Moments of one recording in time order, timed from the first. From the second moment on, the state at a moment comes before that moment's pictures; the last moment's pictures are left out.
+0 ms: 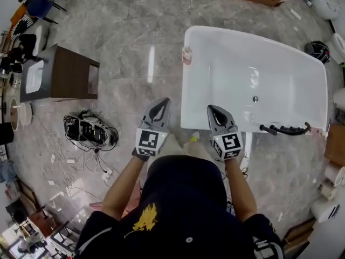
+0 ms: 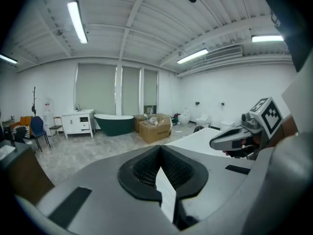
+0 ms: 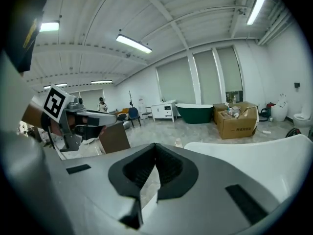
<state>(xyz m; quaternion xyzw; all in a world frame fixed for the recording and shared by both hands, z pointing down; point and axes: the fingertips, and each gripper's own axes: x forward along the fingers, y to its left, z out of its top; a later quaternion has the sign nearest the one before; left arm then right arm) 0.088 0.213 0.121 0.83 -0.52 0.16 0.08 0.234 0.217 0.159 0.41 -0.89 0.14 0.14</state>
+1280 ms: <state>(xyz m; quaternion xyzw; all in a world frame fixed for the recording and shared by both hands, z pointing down) 0.017 0.289 0.027 0.89 -0.44 0.11 -0.03 0.218 0.283 0.079 0.53 -0.83 0.12 0.11</state>
